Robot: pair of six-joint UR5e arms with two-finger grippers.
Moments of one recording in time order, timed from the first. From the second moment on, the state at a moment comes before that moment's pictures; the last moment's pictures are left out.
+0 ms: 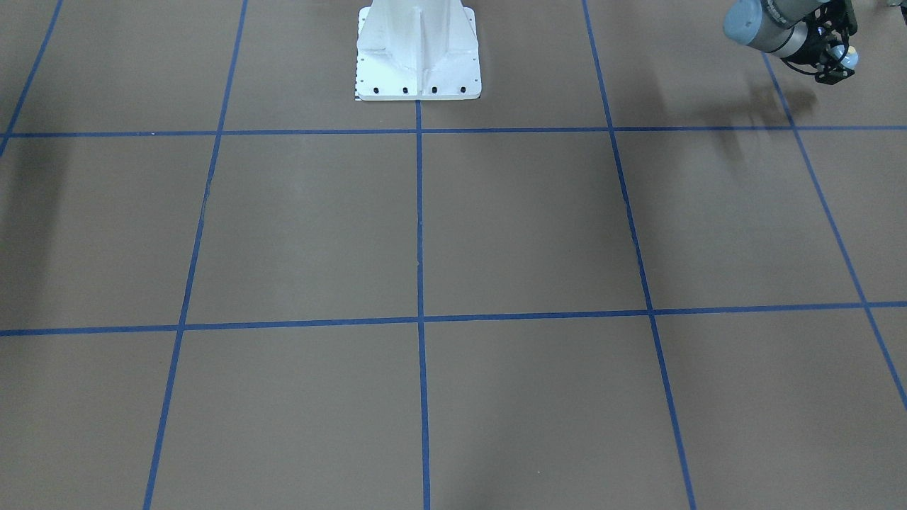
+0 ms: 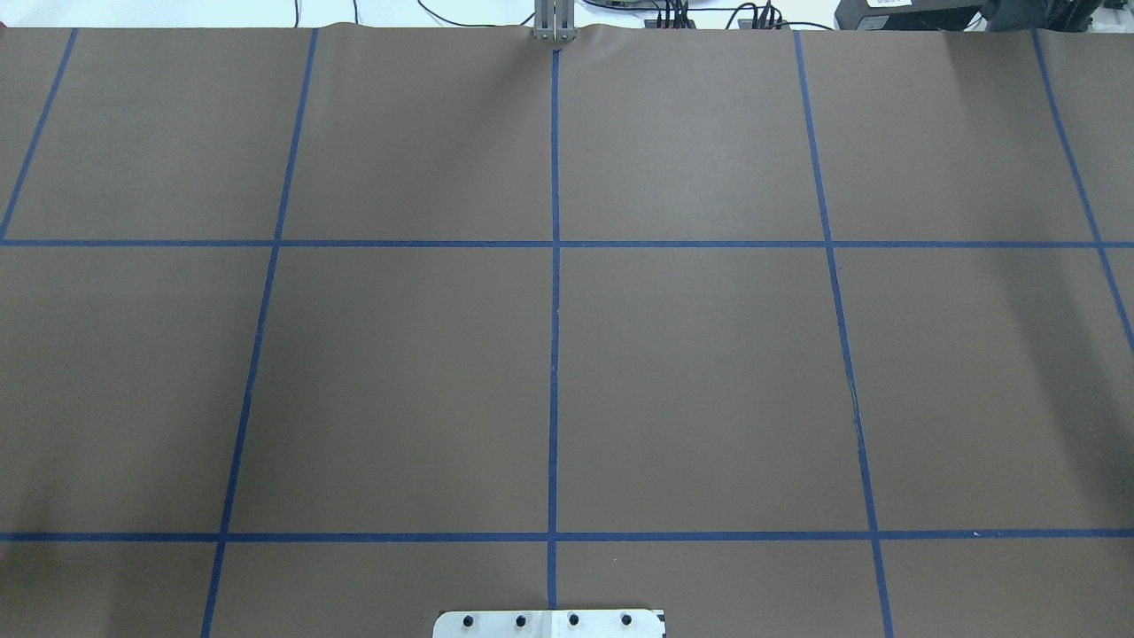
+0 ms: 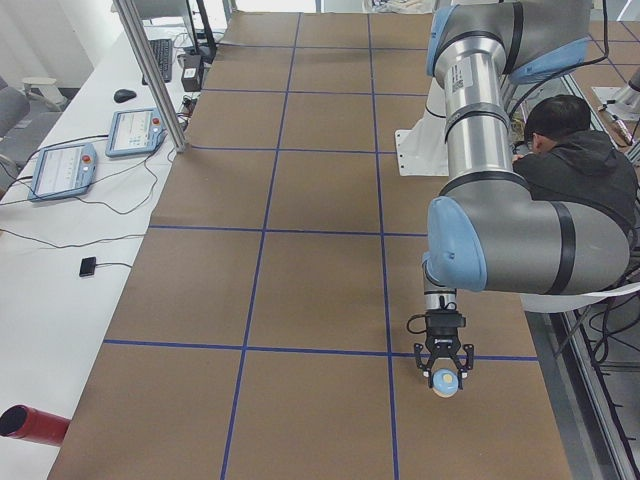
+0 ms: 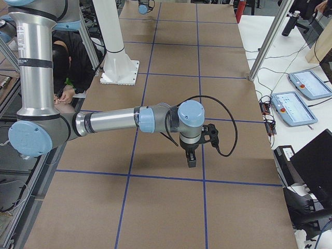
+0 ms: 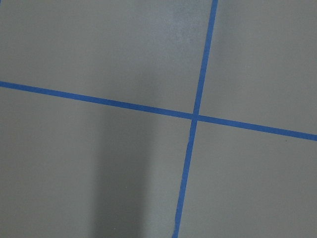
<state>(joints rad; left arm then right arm) 0.13 -0.87 -2.00 -1.45 -1.65 -3.07 1.61 -1.60 1.78 -1.68 2.39 -0.14</state>
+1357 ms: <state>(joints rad) -0.72 -1.33 -2.18 -1.14 -1.42 -1.69 1.61 -1.58 1.77 -1.68 2.39 -0.14</state>
